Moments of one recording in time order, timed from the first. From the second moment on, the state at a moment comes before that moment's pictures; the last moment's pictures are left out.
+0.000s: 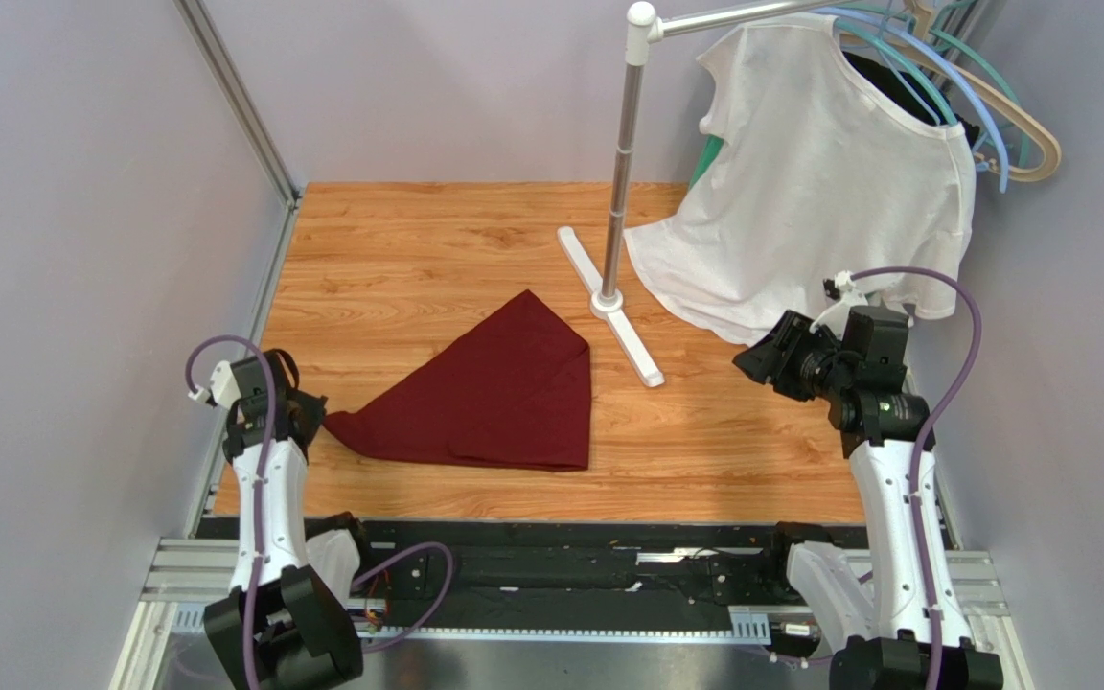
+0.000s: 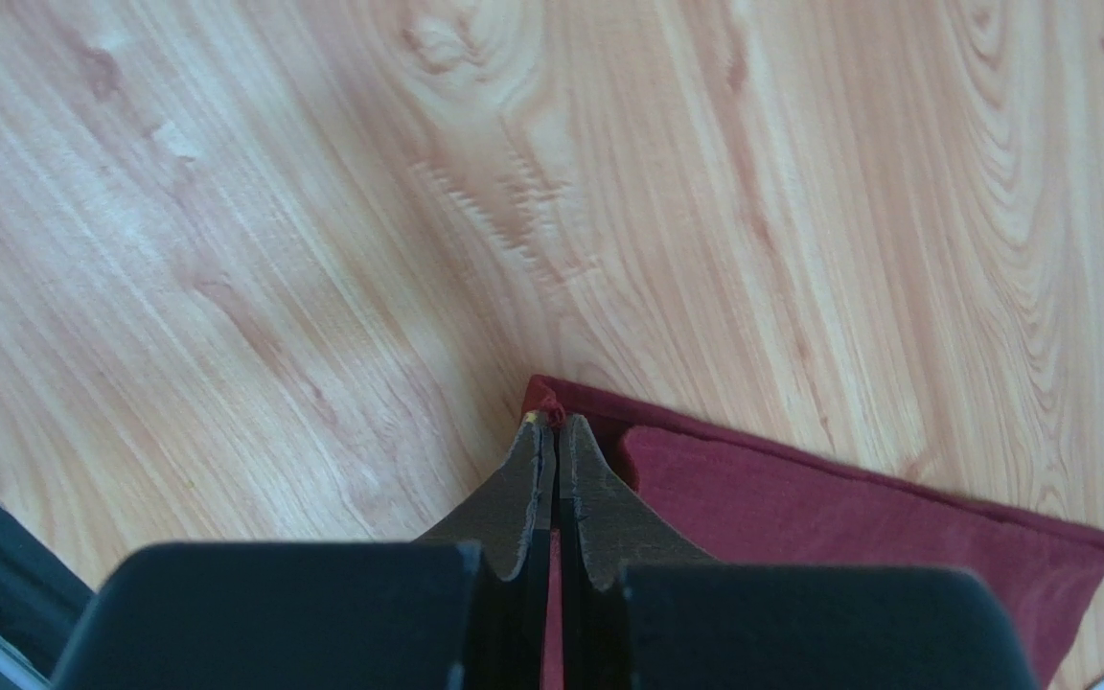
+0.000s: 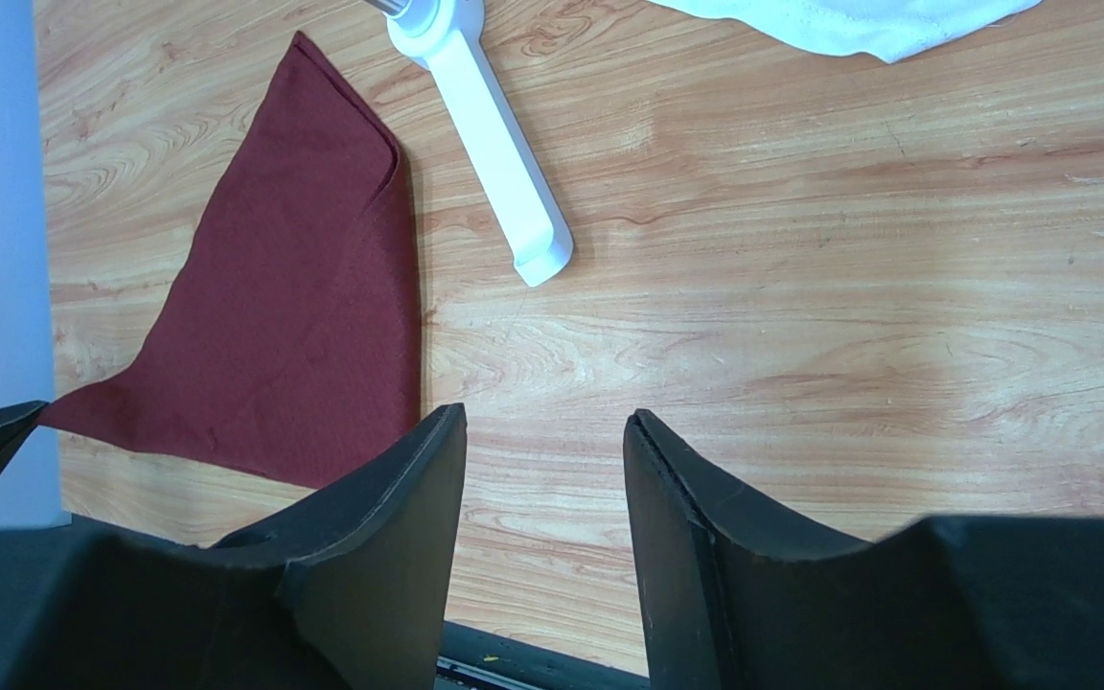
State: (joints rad) left arm 0.42 0.88 0.53 -0.53 -0.13 -0.77; right arm -0.11 0.84 0.83 -0.65 -0.42 0.38
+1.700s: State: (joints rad) left arm -0.86 1.31 0.95 -0.38 -0.34 -0.79; right arm -0.11 0.82 0.81 -0.66 -0.42 0.38
